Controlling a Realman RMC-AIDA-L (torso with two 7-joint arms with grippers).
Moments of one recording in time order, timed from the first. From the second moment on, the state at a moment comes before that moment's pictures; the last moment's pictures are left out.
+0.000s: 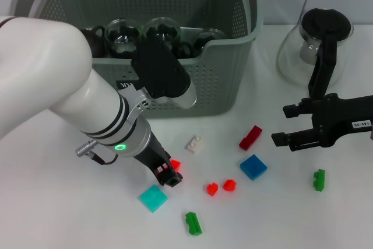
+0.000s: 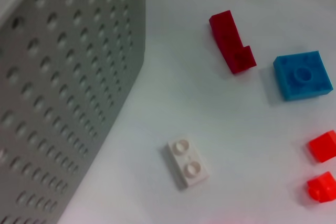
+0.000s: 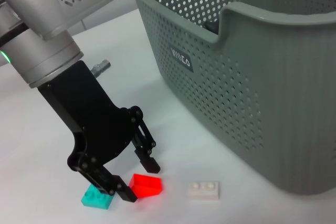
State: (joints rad) left arm -0.58 -2.18 1.66 1.19 2.64 1.28 -2.48; right arm 0.59 2.02 -0.88 -0.81 -2.16 -1.52 1.65
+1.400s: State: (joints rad) left arm -0.74 -2.07 0.89 1.25 1.92 1.75 -2.23; right arm 0.59 2.02 -0.88 -0.80 -2.16 -1.52 1.64
